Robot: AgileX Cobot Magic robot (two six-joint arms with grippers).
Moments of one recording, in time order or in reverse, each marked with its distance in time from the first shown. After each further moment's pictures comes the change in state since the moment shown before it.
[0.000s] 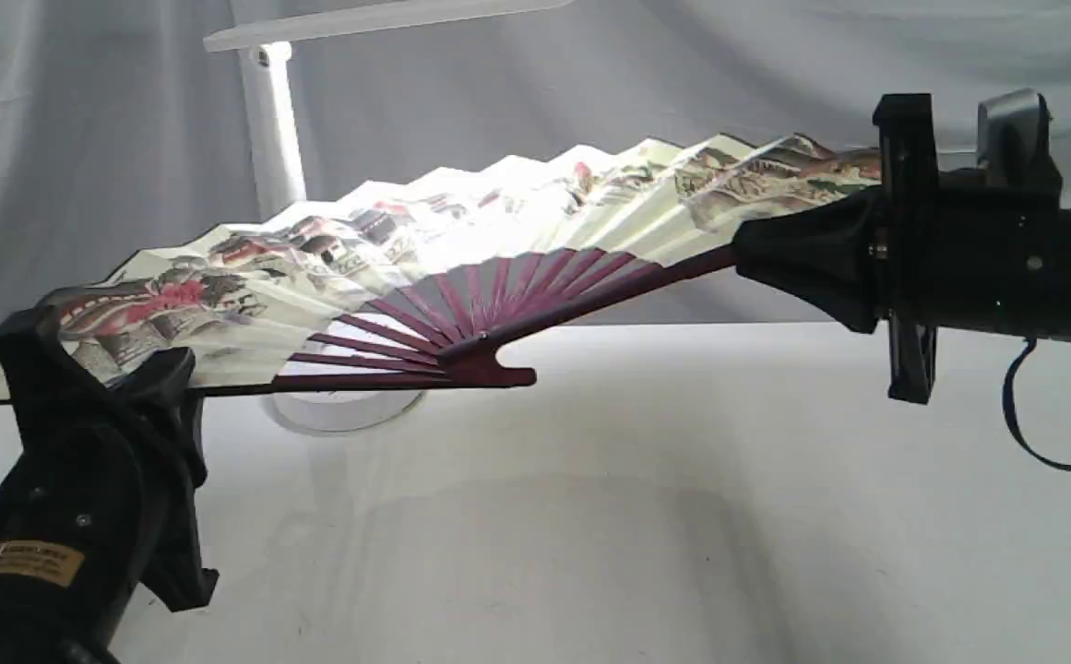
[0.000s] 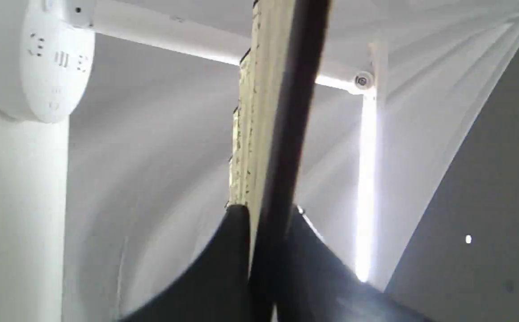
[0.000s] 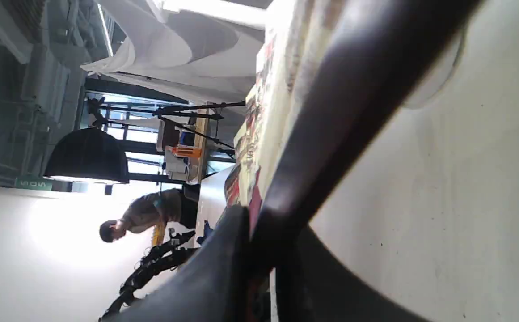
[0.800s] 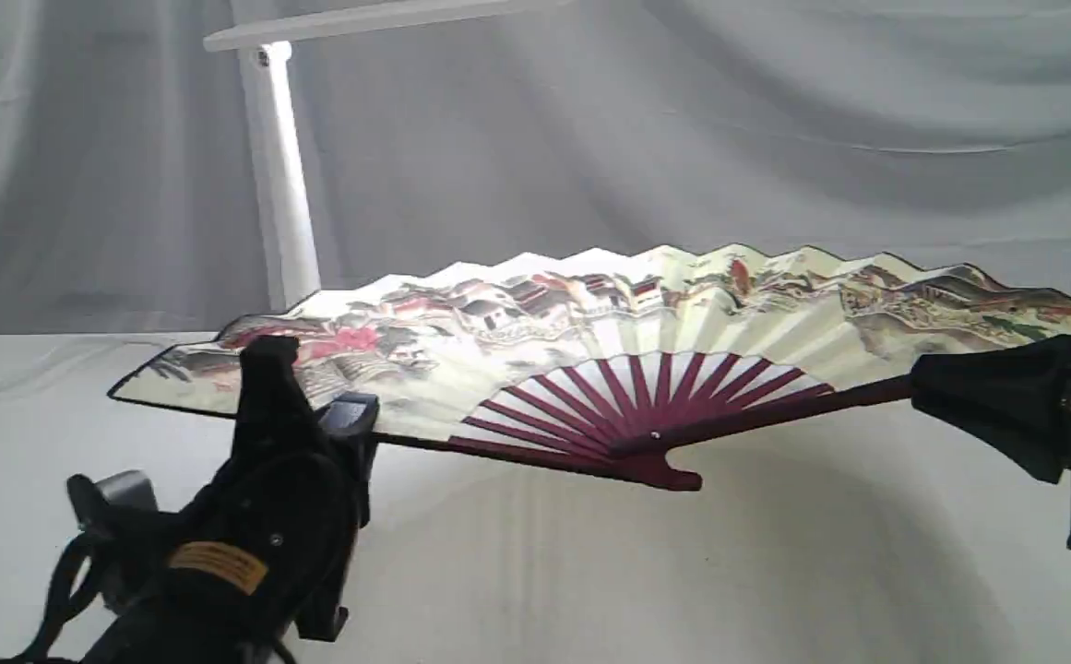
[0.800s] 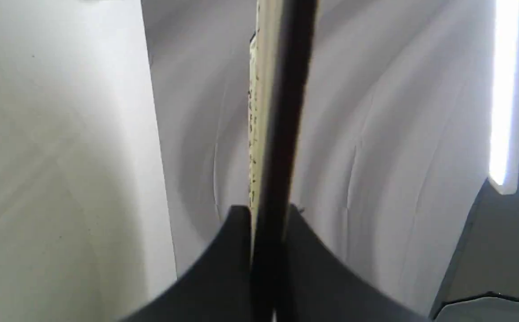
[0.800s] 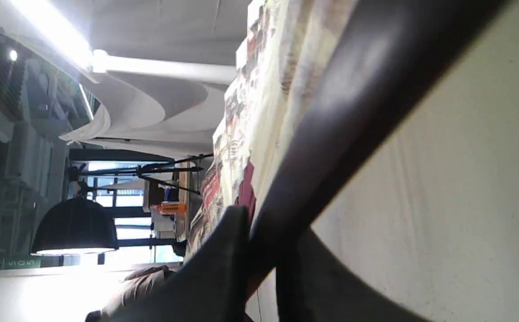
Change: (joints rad) left arm -0.068 0.174 -0.149 0.133 0.139 0.091; right arm -0.311 0.000 0.262 -0.027 0.132 -0.180
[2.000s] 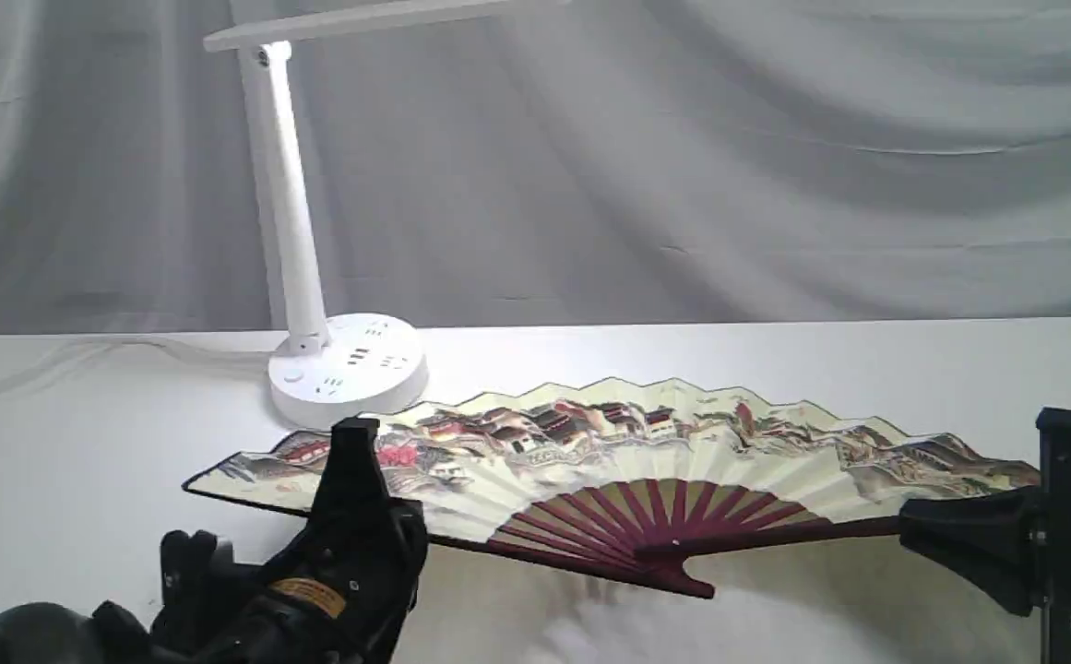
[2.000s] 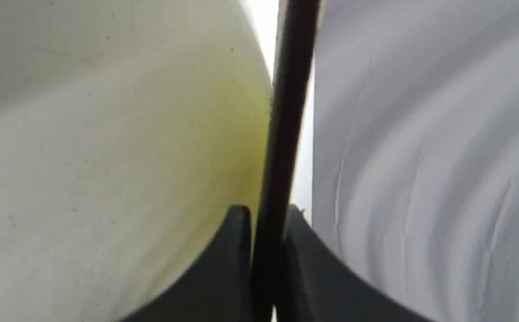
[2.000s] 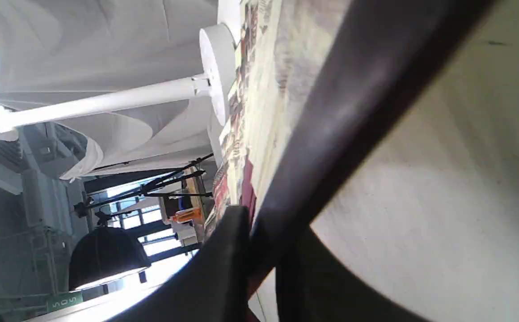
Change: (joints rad) left arm 0.000 0.163 -0.104 -0.123 0.229 0.046; right arm -0.043 0.360 0.000 0.022 0.031 -0.093
